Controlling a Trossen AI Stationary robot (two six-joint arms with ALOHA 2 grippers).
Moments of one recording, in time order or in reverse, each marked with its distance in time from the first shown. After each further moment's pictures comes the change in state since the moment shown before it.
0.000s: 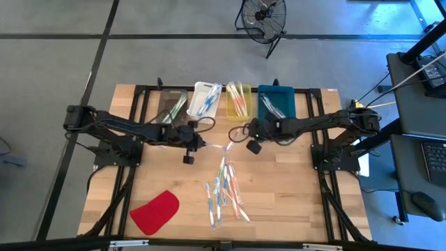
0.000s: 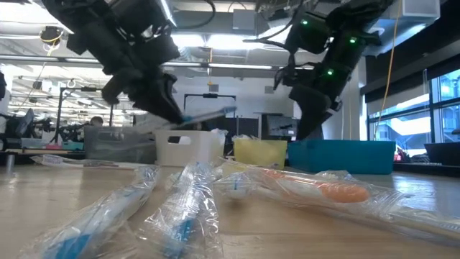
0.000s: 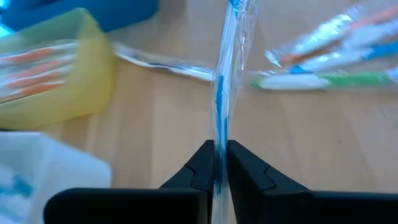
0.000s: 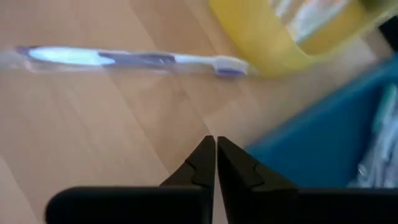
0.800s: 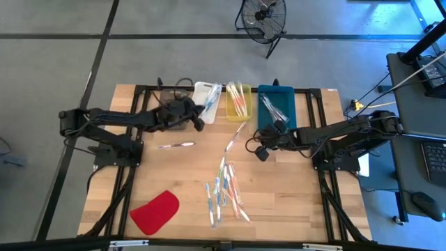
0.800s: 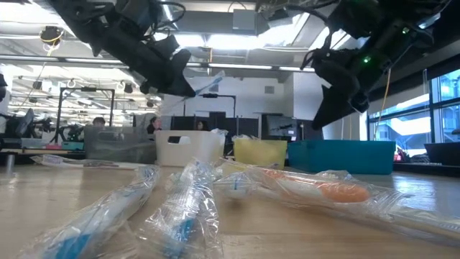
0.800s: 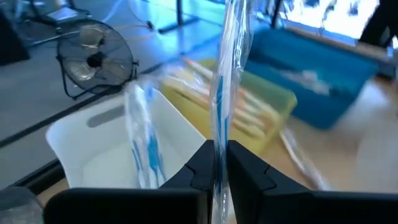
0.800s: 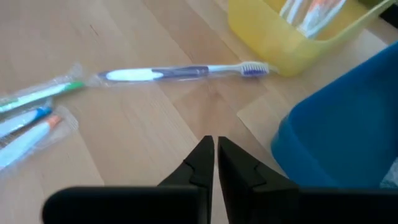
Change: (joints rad) left arm 0.279 -0.071 0.002 0.243 -0.225 -0.491; right arm 0.146 -0.251 -0.256 0.210 0.062 0.180
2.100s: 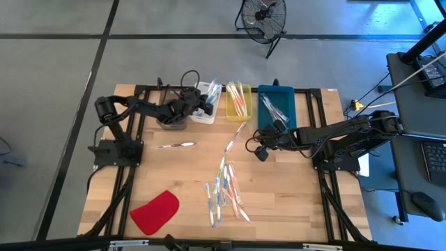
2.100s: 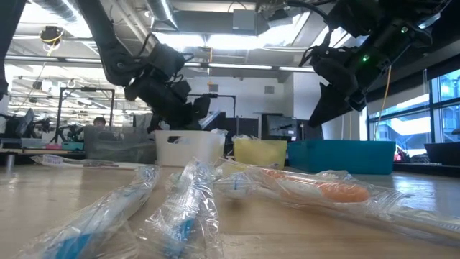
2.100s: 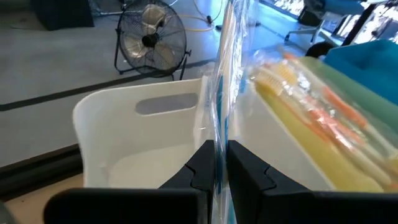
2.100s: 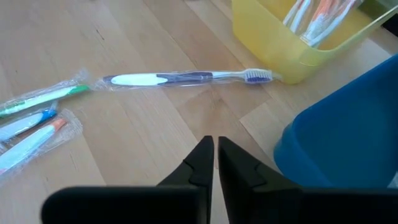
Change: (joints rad) left arm 0.211 0.451 0.081 0.348 -0.036 -0.127; right arm 0.000 0.000 -0.001 0.031 0.000 -0.028
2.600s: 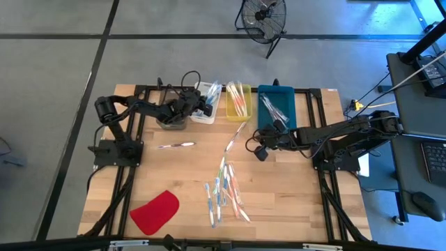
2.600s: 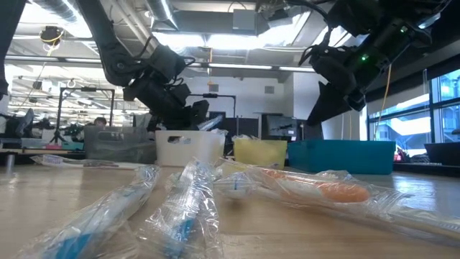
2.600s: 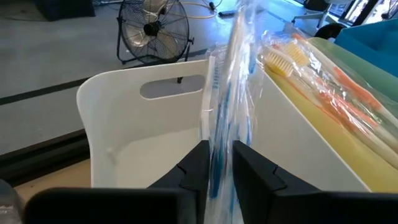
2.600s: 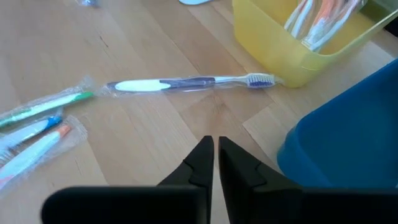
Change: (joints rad) left arm 0.006 0.001 0.000 -0.054 0.011 0.000; right arm 0.000 0.000 0.000 0.015 0.000 0.007
